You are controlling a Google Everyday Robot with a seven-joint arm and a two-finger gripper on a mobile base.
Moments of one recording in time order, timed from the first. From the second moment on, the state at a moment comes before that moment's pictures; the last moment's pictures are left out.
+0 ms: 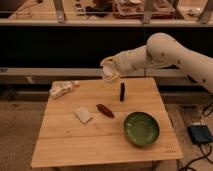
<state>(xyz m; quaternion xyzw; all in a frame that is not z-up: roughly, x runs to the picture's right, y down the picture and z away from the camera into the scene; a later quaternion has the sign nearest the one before) 0.014 -0.100 0.638 -0.02 -0.43 -0.10 0.90</state>
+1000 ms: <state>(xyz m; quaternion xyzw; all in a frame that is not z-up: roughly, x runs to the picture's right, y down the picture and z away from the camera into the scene) 0.101 -0.120 0.641 0.05 -0.38 0.05 0.92</state>
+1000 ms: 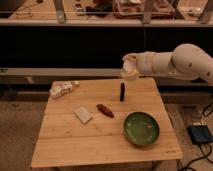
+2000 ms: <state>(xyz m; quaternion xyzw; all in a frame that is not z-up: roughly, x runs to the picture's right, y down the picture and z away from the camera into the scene) 0.118 -0.130 0.684 -0.04 -0.44 0.35 0.83</state>
